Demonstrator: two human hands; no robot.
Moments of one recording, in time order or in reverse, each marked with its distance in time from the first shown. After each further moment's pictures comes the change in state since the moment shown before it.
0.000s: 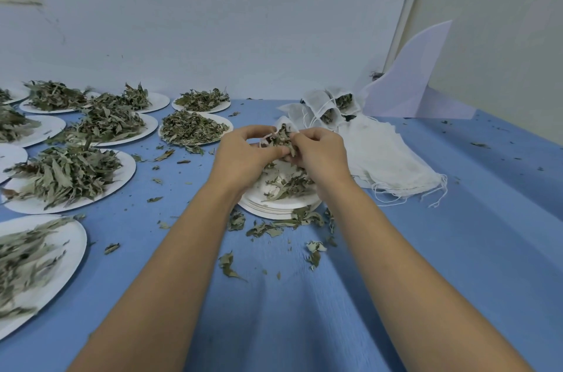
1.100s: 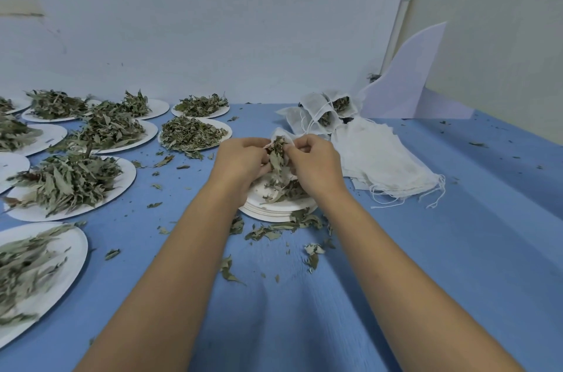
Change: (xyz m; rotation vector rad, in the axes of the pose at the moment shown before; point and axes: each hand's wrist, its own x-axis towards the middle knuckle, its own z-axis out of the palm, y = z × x) left_hand 0.003 0.010 0.007 -0.275 0.056 -0.335; right_hand 0.001 0.011 0.000 -0.327 -0.003 -0.126
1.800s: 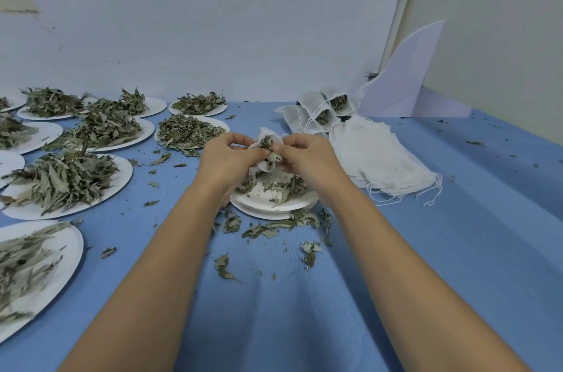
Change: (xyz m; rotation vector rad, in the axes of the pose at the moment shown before) left_hand 0.002 -0.007 -0.017 0.199 0.035 0.168; right_hand -0.001 -0.004 -0.010 0.295 -0.258 0.038
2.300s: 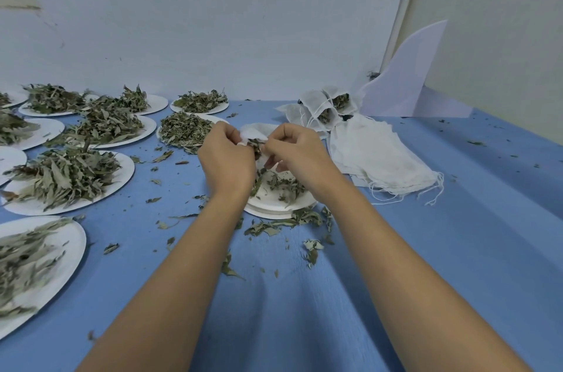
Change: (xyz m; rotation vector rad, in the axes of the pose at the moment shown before) left_hand -0.003 -0.006 0.013 0.260 0.422 0.242; right_hand -0.008 -0.015 0.012 -0.112 -0.095 -0.111
